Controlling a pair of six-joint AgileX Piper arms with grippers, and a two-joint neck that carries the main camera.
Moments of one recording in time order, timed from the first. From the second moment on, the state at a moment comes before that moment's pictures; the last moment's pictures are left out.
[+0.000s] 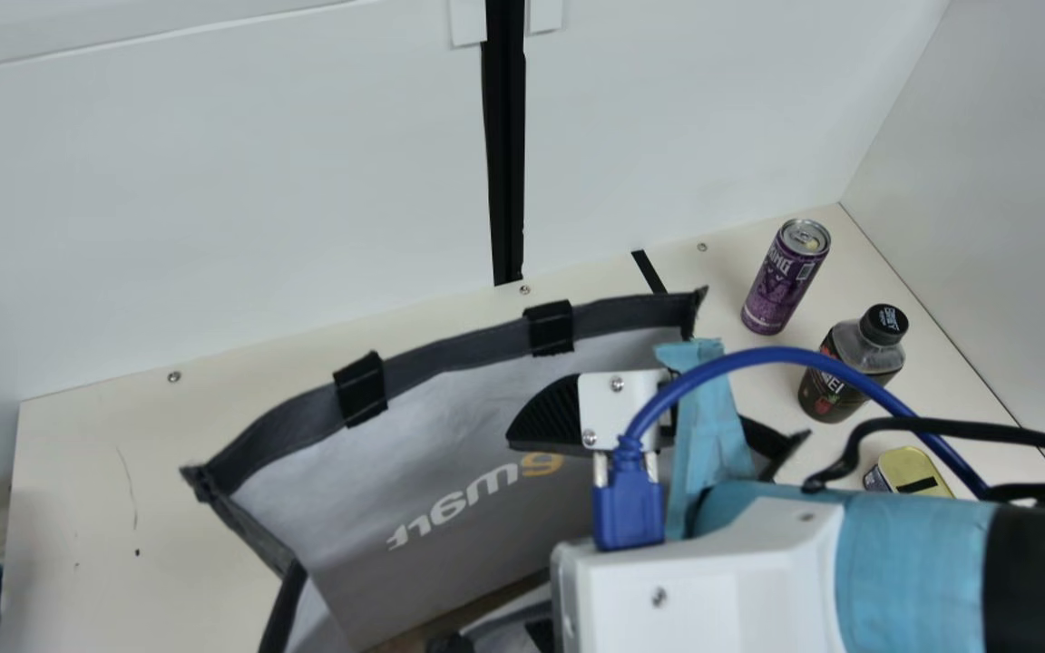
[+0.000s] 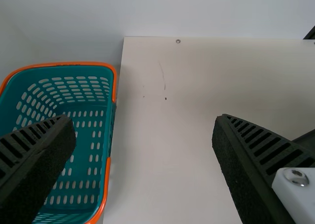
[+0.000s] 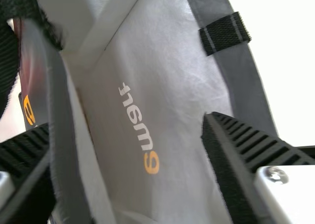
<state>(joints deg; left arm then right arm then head) -1.7 43.3 -69.0 -1.5 69.5 0.0 37.5 59.9 -89.1 5.8 70.0 -50.1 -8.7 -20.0</state>
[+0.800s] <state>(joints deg) -1.7 43.3 -69.0 -1.5 69.5 0.0 40.8 56.6 -93.3 8.3 69.9 -41.2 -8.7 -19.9</state>
